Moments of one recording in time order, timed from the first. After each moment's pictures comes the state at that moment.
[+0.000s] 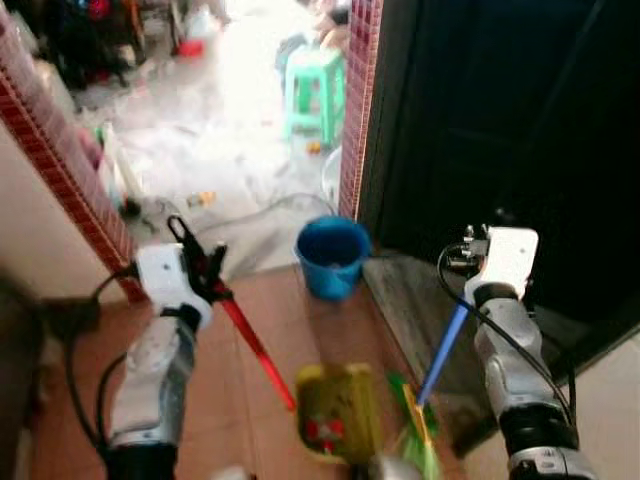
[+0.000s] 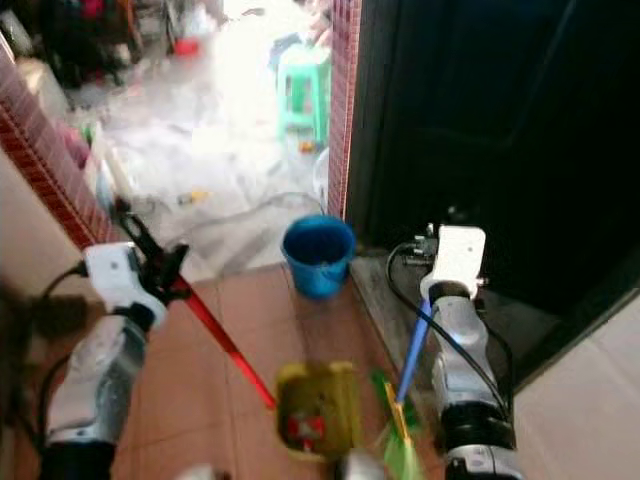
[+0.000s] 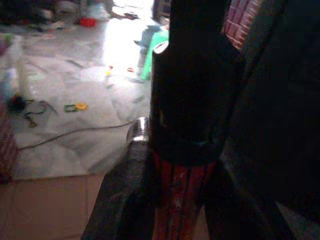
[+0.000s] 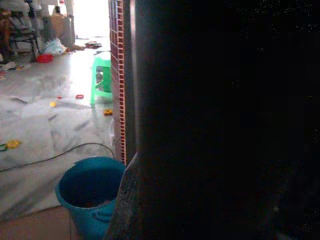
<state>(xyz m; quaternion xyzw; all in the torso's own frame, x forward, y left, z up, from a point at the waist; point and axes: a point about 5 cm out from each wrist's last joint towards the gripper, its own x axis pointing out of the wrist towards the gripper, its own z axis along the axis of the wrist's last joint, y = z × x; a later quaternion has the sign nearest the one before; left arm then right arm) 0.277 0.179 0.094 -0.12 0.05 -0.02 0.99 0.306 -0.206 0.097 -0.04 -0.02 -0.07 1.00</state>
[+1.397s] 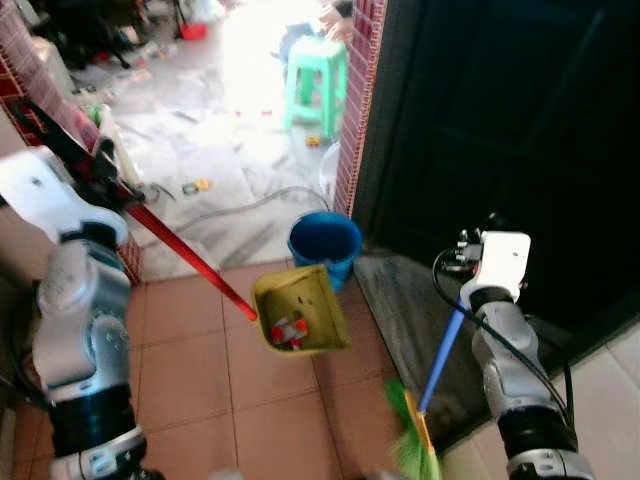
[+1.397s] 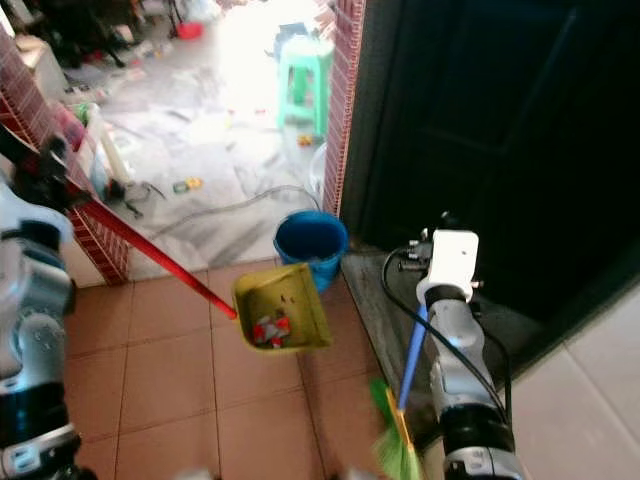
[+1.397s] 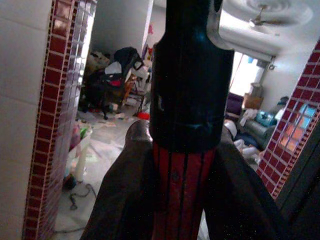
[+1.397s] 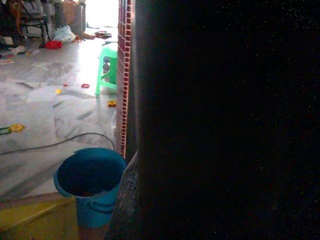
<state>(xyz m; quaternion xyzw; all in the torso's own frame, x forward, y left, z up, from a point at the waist) 0.296 0.234 0.214 -0.12 -0.15 0.11 0.97 0.305 -0.204 0.091 -0.05 -0.01 -0.06 1.00</state>
